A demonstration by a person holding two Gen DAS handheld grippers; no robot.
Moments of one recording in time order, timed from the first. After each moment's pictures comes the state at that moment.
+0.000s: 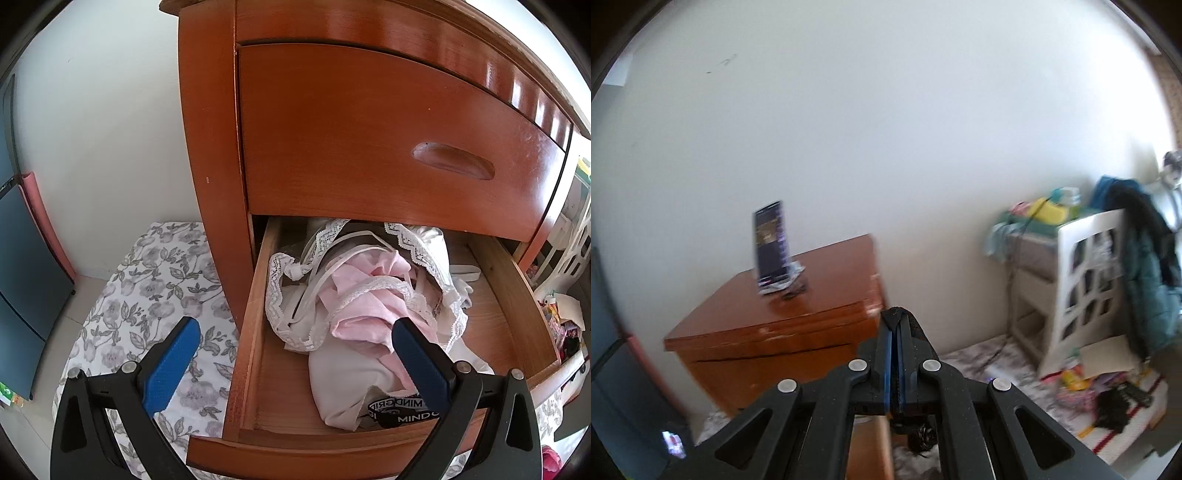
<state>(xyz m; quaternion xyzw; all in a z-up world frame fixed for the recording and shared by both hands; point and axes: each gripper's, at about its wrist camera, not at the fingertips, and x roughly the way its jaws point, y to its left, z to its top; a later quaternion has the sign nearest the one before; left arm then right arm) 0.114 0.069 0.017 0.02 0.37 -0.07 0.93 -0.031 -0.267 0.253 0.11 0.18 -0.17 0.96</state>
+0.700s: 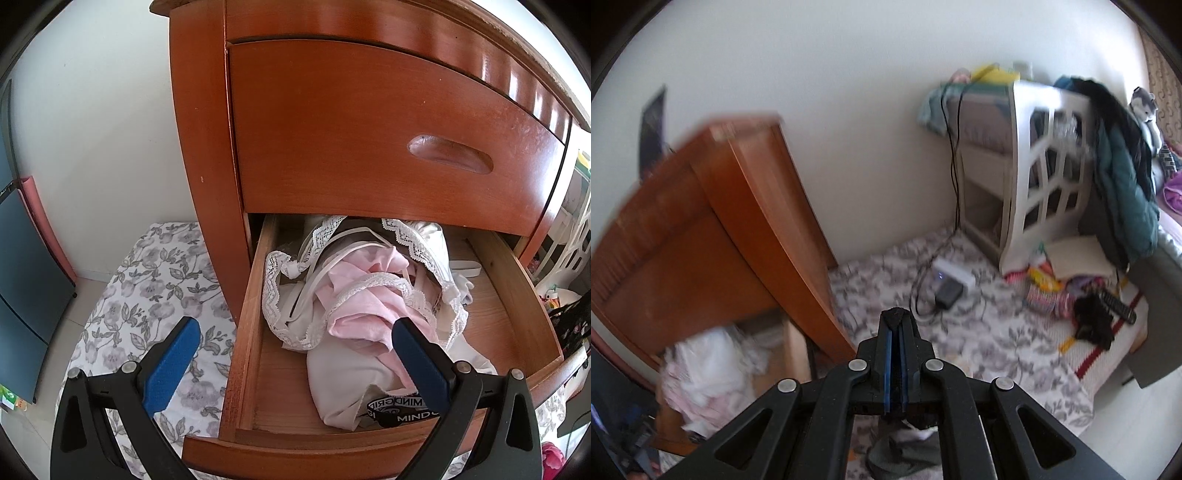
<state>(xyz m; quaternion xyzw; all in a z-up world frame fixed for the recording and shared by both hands) 0.114 0.064 0.016 0.03 0.37 -0.07 0.93 0.010 -0.323 0.082 0.16 0.37 -0.24 0.88</state>
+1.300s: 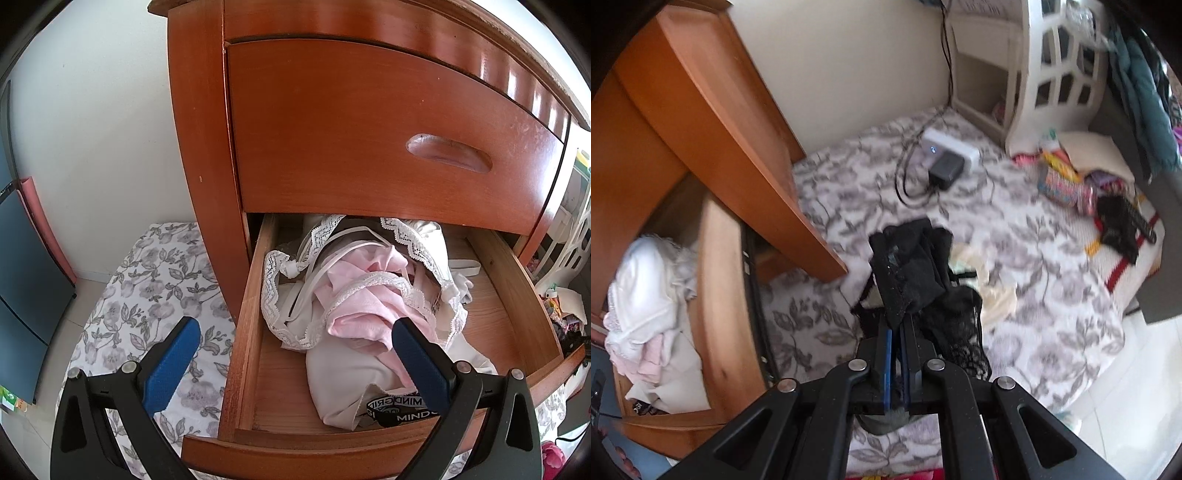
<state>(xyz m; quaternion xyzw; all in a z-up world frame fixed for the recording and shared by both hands) 0.114 0.063 0.015 0.03 0.37 -0.08 0.92 0.025 -0.325 -0.046 0.22 0.52 -0.24 0.78</state>
